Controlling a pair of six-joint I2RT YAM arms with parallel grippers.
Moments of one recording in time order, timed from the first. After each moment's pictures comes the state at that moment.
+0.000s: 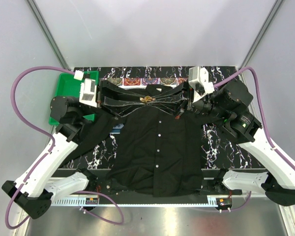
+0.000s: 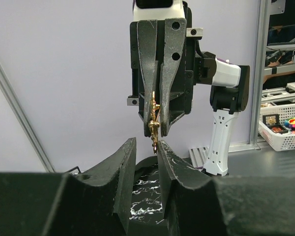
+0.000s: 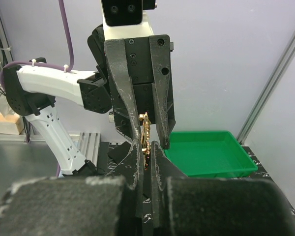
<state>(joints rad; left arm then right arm) -0.58 1.00 1.17 0.53 0.94 -0.40 0.89 1.11 1.51 -0.09 -0.57 0.00</state>
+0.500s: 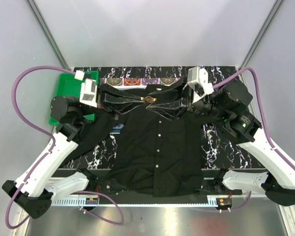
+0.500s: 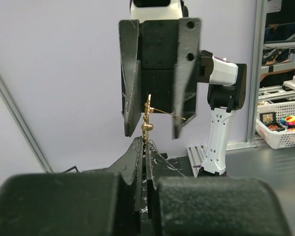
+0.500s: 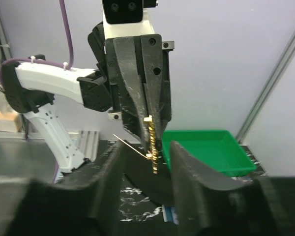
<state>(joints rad) -0.58 1.00 1.17 0.55 0.95 -0.42 0.89 1.11 1.51 -0.10 -0.57 -0.01</state>
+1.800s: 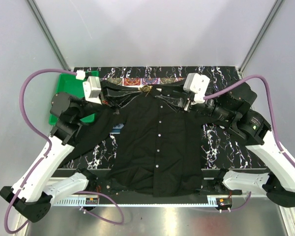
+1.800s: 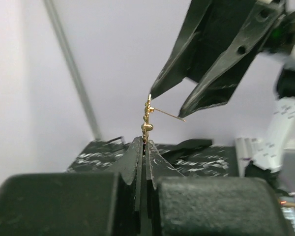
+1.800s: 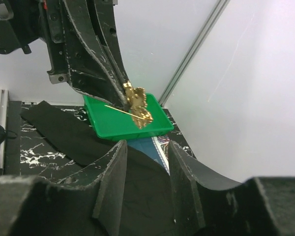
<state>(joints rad) -0.55 0.96 1.18 0.30 0.78 -0.23 0.89 1.09 1.58 -0.34 -0.31 -0.38</state>
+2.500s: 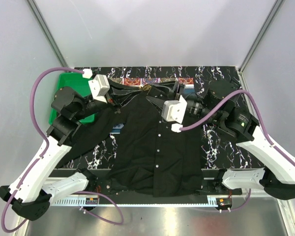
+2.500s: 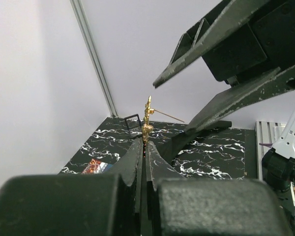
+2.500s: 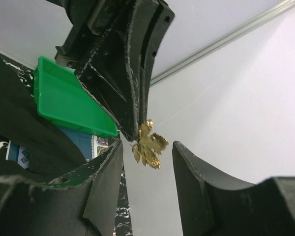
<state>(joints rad) -0.59 0.97 1.27 0.00 0.63 0.01 0.98 1.17 1.62 -0.36 -0.30 -0.94</state>
